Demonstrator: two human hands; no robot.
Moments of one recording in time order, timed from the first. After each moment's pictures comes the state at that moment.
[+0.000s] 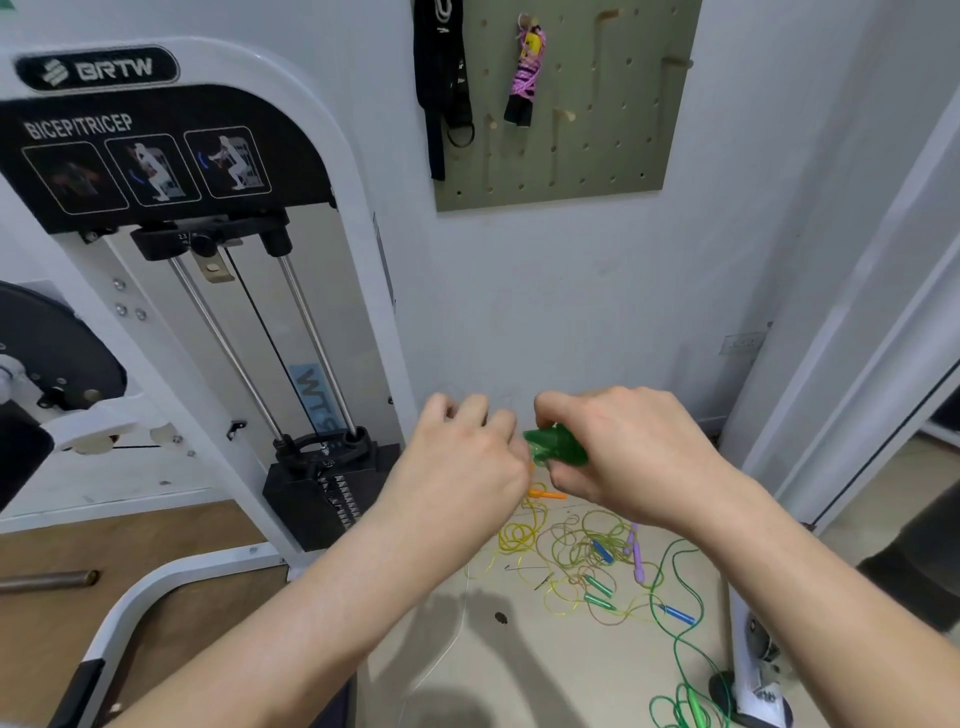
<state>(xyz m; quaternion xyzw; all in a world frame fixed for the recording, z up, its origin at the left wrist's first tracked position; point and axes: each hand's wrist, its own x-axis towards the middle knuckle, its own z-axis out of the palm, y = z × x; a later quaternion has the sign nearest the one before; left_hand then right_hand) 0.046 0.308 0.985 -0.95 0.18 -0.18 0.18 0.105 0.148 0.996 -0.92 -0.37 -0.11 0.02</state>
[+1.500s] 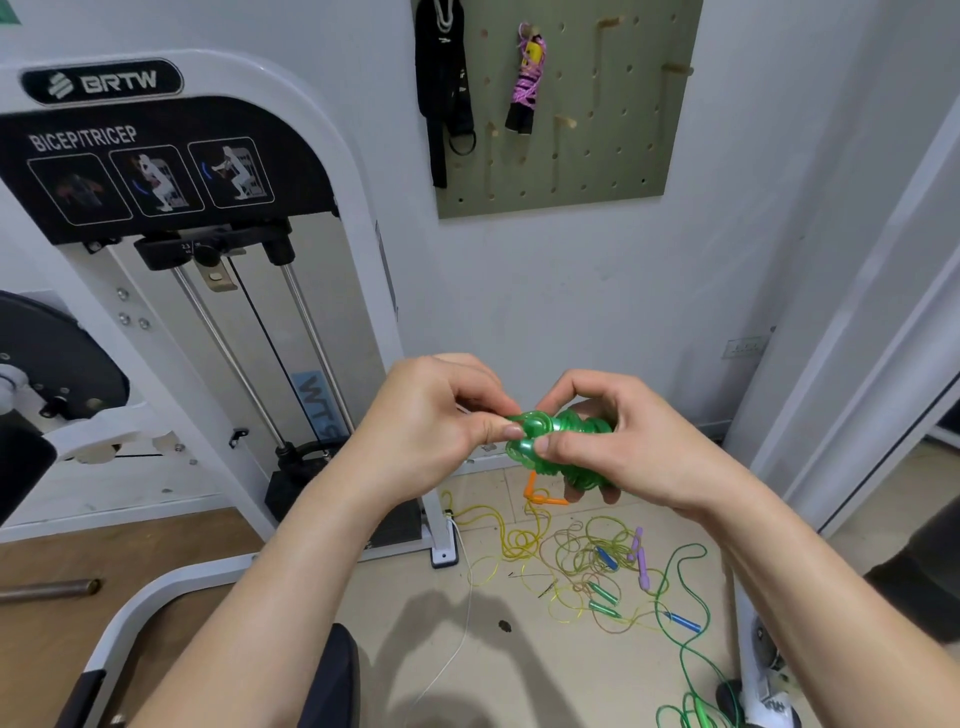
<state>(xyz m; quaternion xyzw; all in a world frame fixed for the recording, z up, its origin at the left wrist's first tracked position) 0.063 0.333 1.024 -0.90 0.11 -0.14 -0.40 0.108 0.151 1.005 -0.79 -0.23 0.15 0.54</state>
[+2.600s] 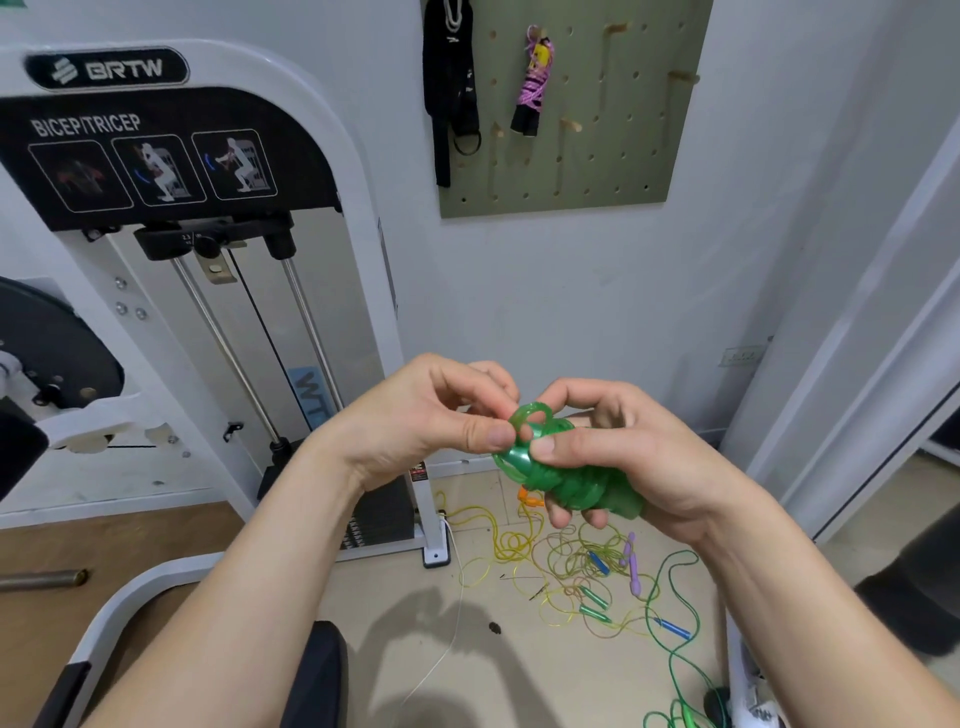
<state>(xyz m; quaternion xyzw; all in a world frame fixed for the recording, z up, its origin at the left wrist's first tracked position) 0.075 0.352 1.018 -0.73 0.19 0.08 -0.65 0.100 0.150 1.012 -0.63 -0.25 0.30 0.67</state>
